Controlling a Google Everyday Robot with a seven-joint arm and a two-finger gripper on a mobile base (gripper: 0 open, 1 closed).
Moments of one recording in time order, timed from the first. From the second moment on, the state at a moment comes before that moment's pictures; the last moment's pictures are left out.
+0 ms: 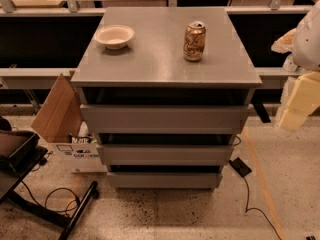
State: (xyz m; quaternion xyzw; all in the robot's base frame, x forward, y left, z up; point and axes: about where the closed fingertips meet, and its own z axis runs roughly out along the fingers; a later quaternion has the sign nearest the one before) arm 0.438 -0.216 0.977 -0.60 0.78 -0.04 0.16
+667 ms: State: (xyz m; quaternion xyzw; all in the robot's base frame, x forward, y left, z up) arm 0.443 -0.208 0.948 -0.61 0.78 -0.03 0.16
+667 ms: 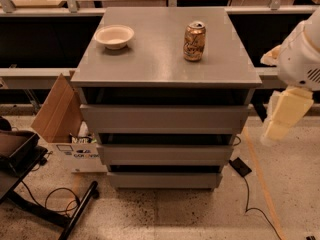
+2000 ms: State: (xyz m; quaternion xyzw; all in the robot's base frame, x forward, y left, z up) arm 0.482 -0.152 0.719 -0.62 0.76 -0.04 0.21
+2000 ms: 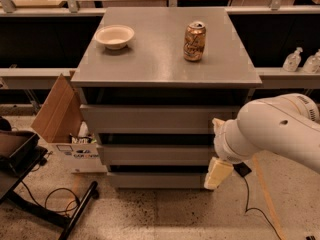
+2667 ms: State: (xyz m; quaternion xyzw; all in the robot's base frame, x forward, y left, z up) arm 0.486 -0.143 0.702 -0.62 0.75 -0.05 0.21
